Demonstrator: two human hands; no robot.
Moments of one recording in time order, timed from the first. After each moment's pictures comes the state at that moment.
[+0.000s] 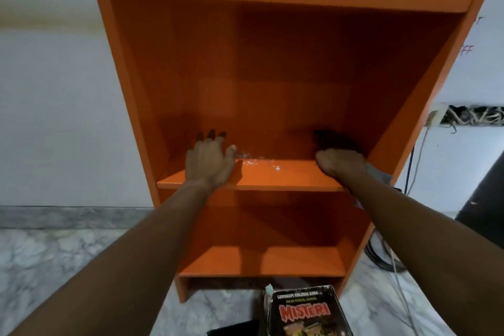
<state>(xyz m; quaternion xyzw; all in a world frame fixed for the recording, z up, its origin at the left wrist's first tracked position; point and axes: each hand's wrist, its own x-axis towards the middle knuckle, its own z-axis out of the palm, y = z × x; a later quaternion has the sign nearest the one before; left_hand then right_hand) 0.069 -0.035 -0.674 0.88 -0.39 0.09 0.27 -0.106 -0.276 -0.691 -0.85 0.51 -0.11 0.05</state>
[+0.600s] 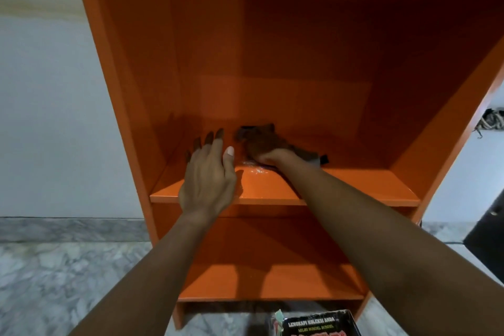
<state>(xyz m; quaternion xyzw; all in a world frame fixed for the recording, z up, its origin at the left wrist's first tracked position) 0.084 -0.038 -0.712 0.80 -0.40 0.16 0.41 0.064 -0.223 -0.682 -0.96 0.22 -0.08 0.16</state>
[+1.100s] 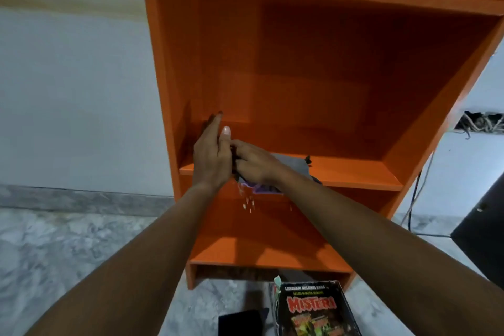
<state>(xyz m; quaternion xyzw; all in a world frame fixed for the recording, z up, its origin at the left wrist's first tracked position) 0.081 -0.006 -0.701 0.73 -0.35 0.10 0.58 0.020 -0.119 -0.692 -0.96 0.11 -0.11 0.25</state>
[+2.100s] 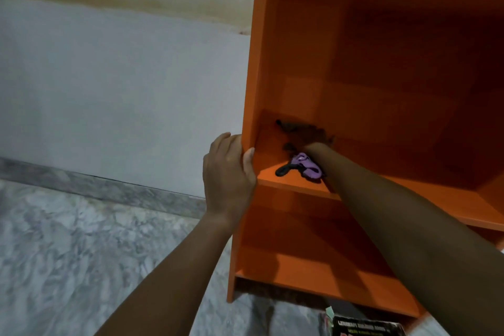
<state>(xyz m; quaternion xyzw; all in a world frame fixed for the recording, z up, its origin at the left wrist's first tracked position) 0.133 0.071 -0.728 0.77 -0.31 0.30 0.47 0.147 -0.187 -0.689 -0.93 0.35 -0.04 0.11</state>
